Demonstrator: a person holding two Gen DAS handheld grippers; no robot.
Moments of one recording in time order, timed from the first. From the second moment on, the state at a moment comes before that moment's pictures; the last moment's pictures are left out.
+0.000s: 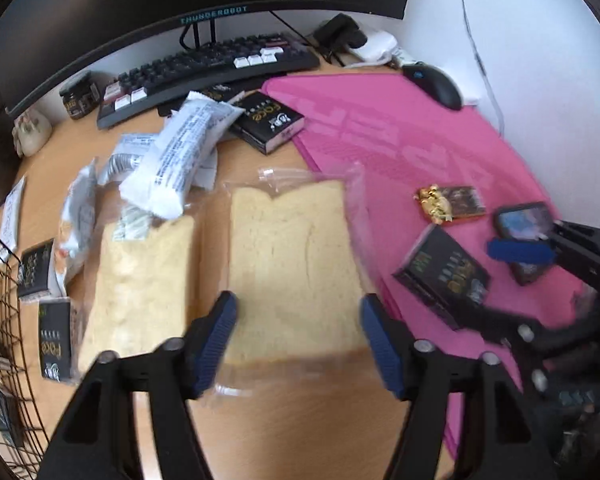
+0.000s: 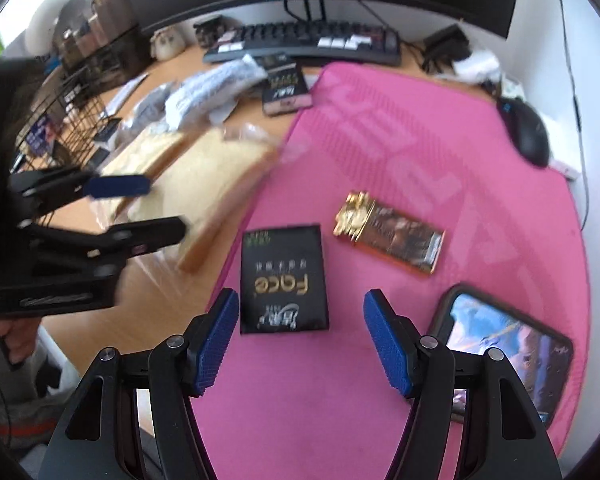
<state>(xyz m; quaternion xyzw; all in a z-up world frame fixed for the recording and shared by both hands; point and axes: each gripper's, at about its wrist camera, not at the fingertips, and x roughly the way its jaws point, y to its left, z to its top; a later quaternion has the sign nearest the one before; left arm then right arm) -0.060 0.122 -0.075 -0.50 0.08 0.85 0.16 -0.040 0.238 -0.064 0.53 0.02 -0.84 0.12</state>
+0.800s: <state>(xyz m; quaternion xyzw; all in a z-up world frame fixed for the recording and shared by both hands) -0.084 0.105 -0.086 -0.51 0.05 0.85 0.16 -0.061 0.222 -0.080 0.51 0.07 -0.85 0.12</state>
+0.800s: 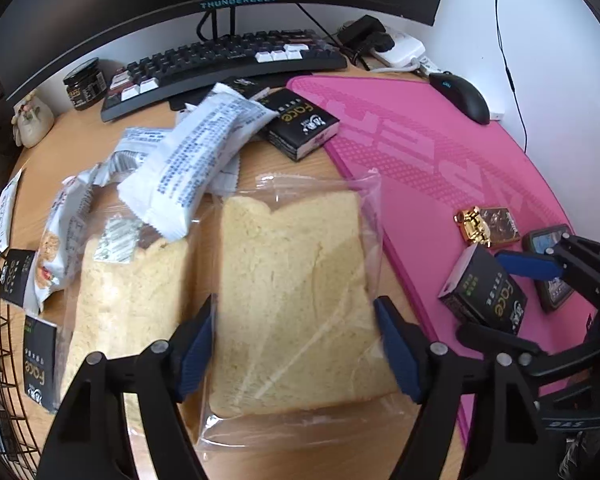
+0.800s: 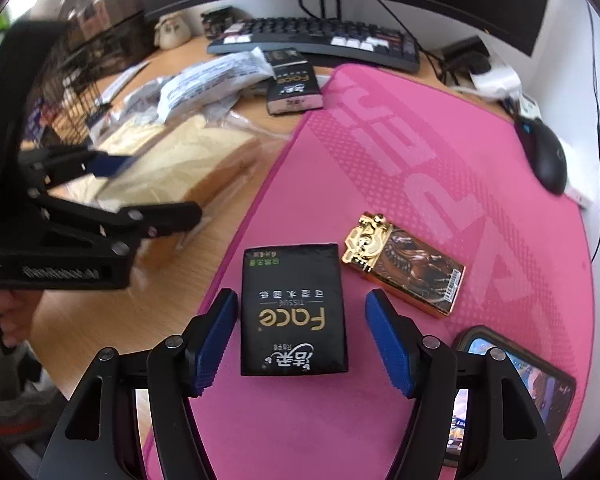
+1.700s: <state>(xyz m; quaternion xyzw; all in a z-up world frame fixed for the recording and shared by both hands) -0.030 -0.012 0.045 -0.40 0.00 0.92 0.07 -0.065 0.128 0.043 0.40 0.05 -0.89 0.23</state>
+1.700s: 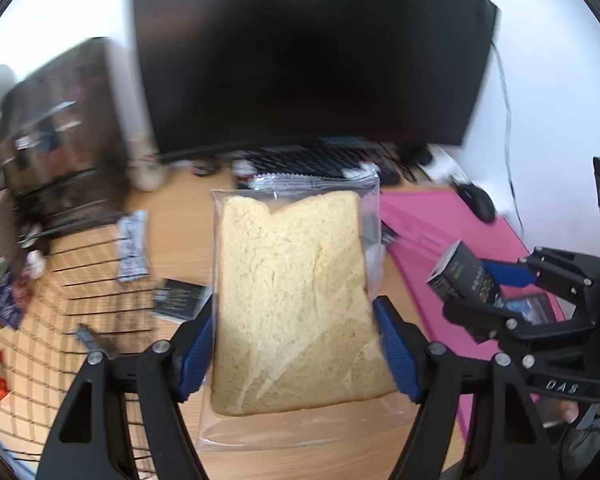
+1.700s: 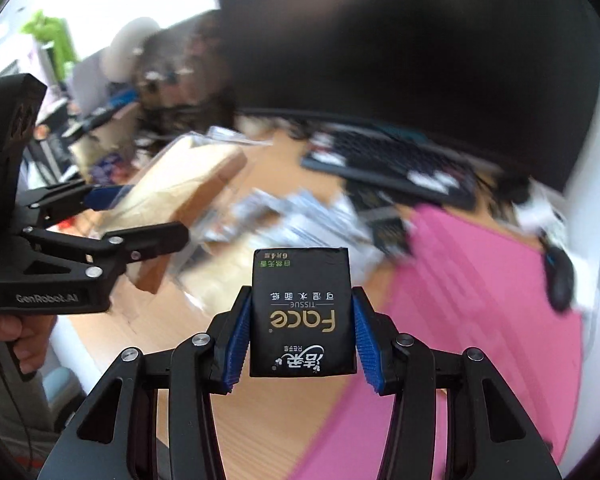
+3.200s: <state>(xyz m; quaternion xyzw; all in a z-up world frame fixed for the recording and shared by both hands) 0.020 -0.202 0.029 -0.41 -0.05 0.91 -0.10 -0.079 -0.093 0.044 0.39 0.08 -0.84 0.36</state>
